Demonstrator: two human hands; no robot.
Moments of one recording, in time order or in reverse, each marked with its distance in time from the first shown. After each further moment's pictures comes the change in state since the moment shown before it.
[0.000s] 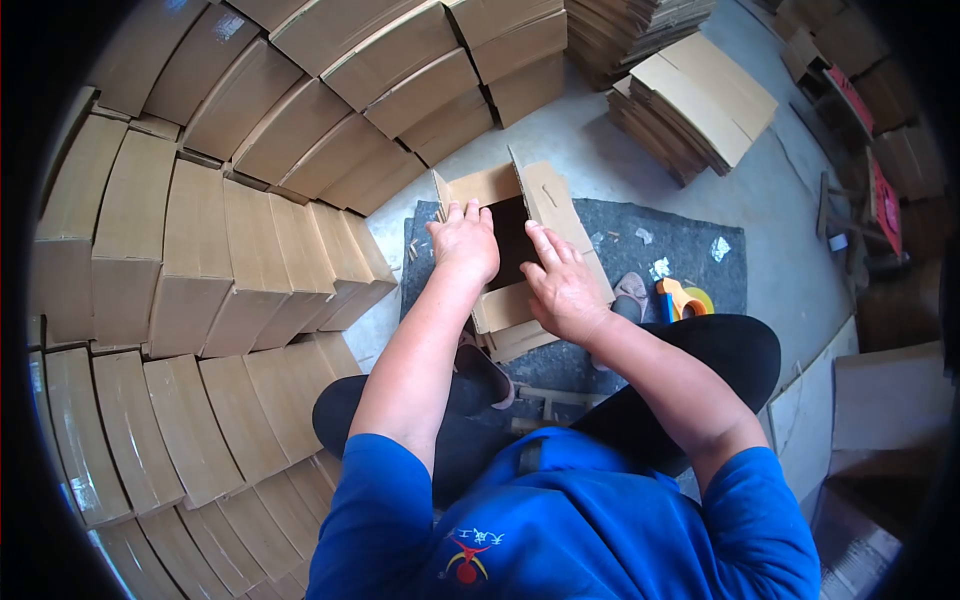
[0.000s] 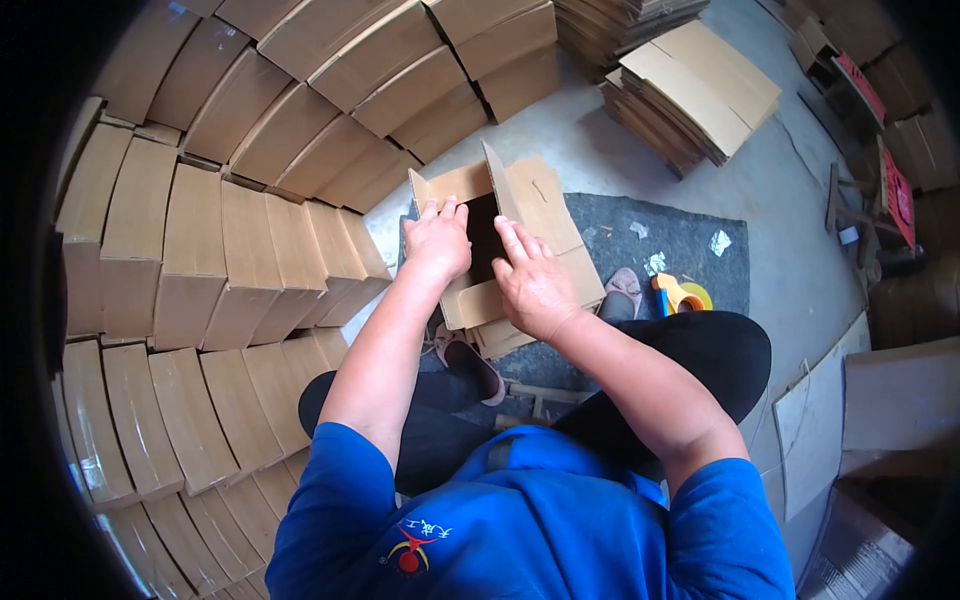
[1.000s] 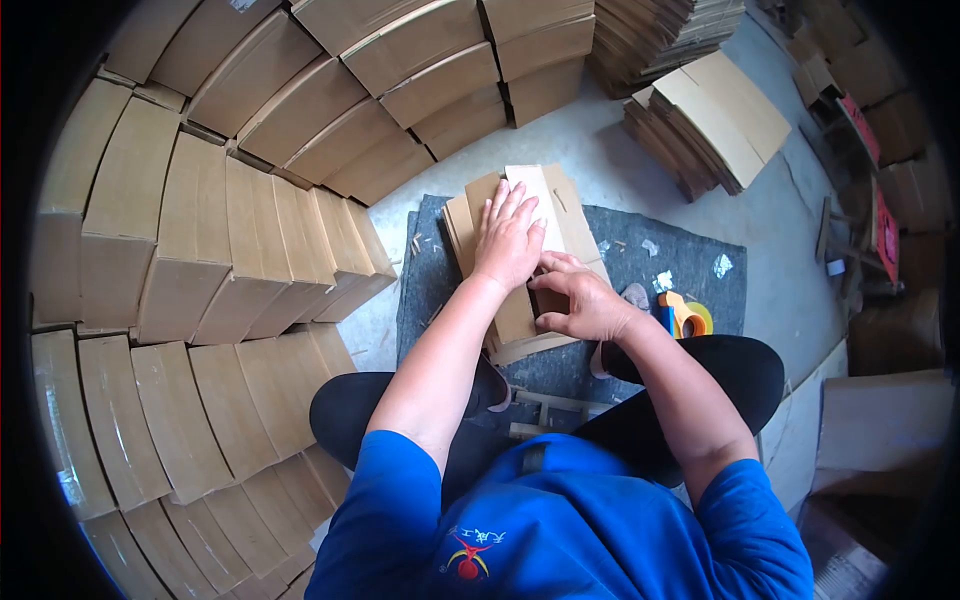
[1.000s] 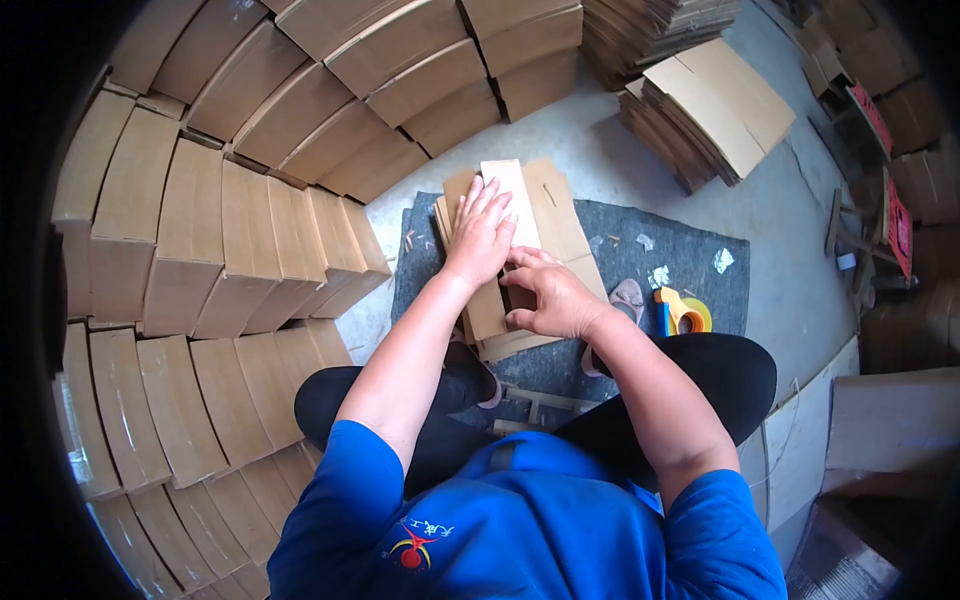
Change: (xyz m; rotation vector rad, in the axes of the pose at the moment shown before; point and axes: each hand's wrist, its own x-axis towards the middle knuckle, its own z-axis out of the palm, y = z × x) left_hand 0.031 0.012 0.055 -0.765 0.518 0.269; right_hand 0.010 0.024 0.000 0.568 -0.259 -0.001
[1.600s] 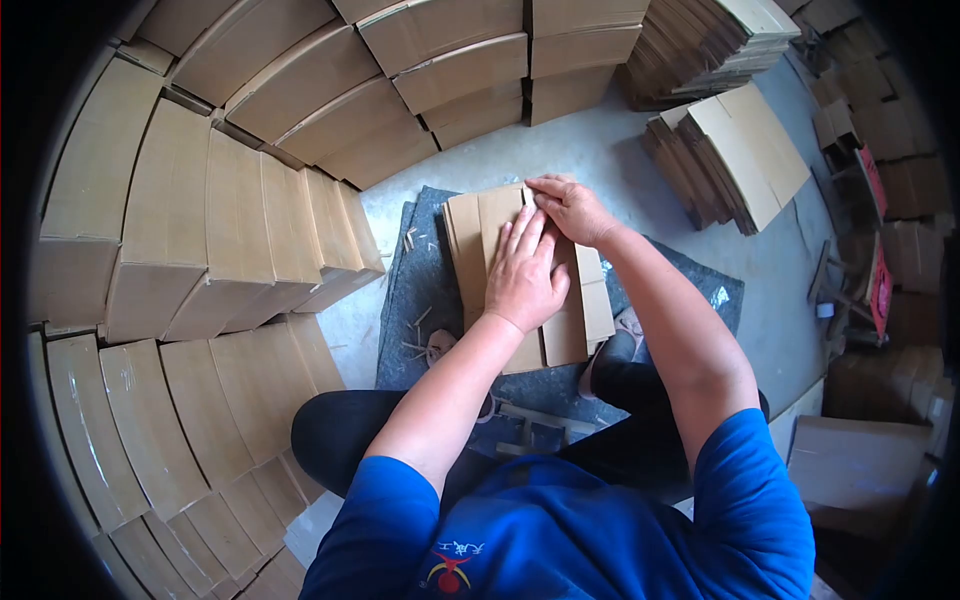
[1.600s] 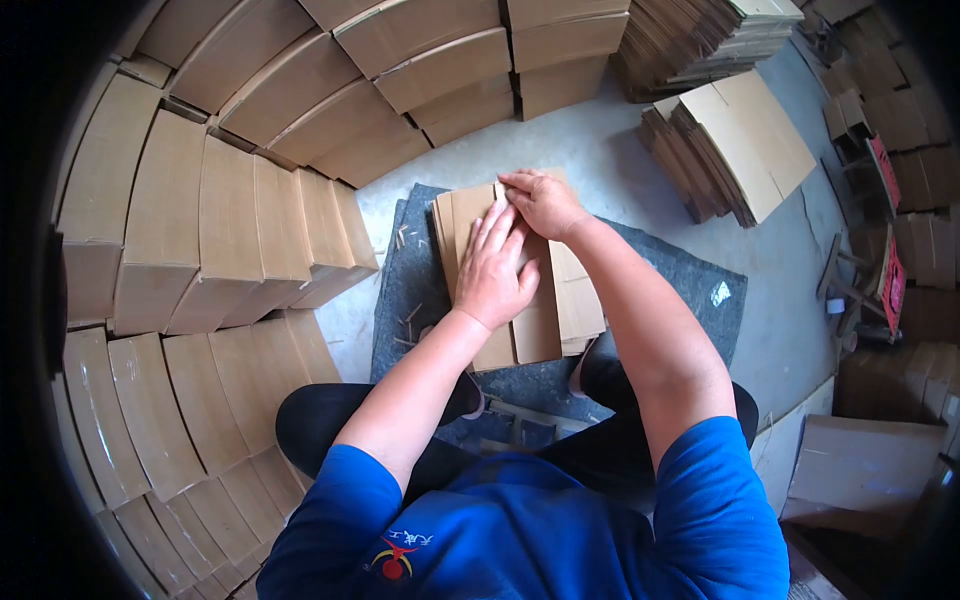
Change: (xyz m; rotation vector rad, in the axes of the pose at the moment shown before) left_hand -0.010 0.006 0.008 0.031 0.173 0.047; right_hand 0.154 0.094 -0.030 -0.025 0.076 0.214
